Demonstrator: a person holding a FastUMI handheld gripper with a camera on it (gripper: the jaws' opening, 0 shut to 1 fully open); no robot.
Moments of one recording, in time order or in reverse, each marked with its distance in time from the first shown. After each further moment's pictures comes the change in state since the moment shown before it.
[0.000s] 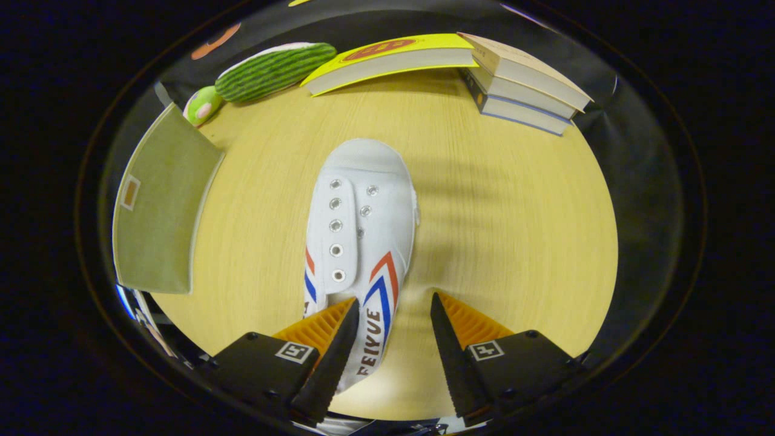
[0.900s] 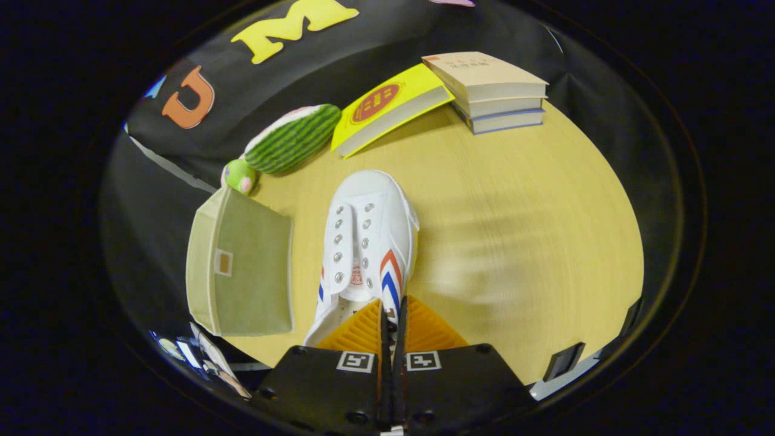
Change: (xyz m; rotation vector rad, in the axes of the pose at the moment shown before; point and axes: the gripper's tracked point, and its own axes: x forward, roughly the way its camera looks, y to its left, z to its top) arm -0.097 0.068 0.028 0.260 -0.177 0.201
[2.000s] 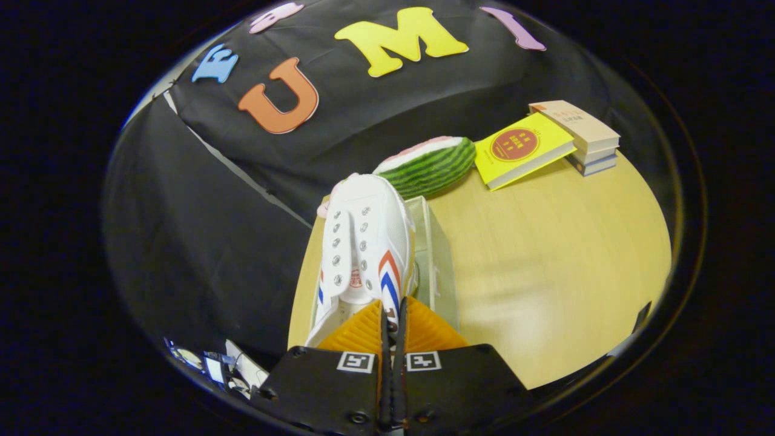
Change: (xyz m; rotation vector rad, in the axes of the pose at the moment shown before) arm -0.014 0.278 -0.023 -0.040 -0.205 0.171
